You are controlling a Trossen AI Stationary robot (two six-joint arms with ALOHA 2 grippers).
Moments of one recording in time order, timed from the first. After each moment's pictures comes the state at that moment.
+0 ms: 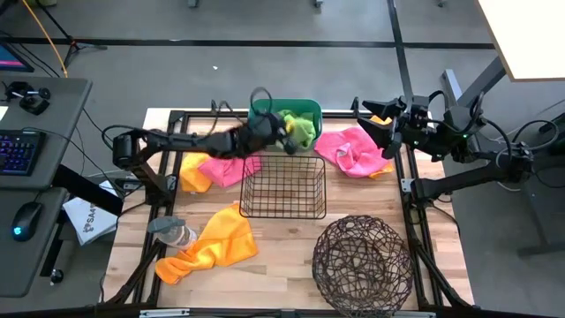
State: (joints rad) left arm 0.24 1.67 1.14 0.23 -0.47 -0.17; right arm 0.03 0.86 1.18 -0.16 0.41 0.26
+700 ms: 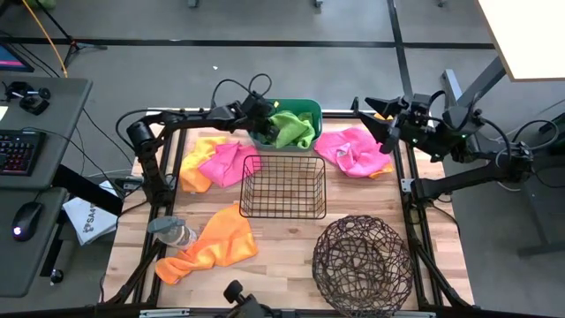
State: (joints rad) left arm 0.61 1.84 1.18 -0.20 -0.05 -0.21; right arm 0.03 0.86 1.18 -0.18 0.51 0.29
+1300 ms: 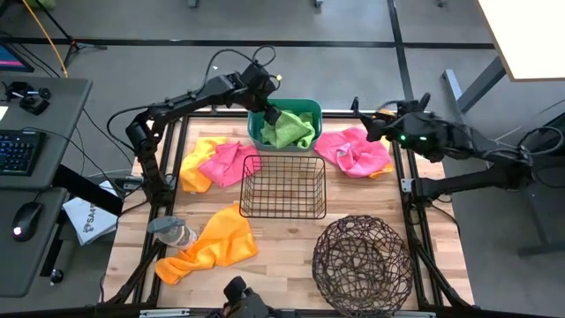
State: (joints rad) left arm 0.63 1.83 1.65 -0.73 0.05 -0.12; right arm -0.13 0.89 1.18 -0.81 0.68 0.86
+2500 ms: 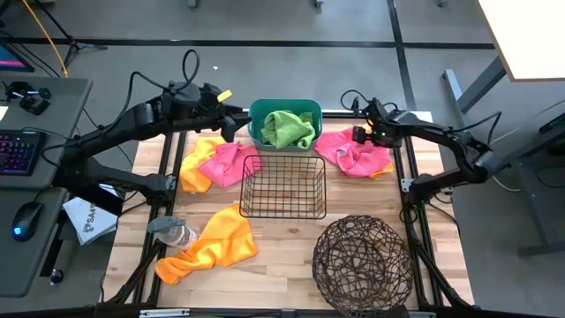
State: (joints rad) left arm 0.34 1.14 1.35 -0.62 -0.12 -0.43; right arm -0.91 1.37 0.76 -0.67 0.10 0.75
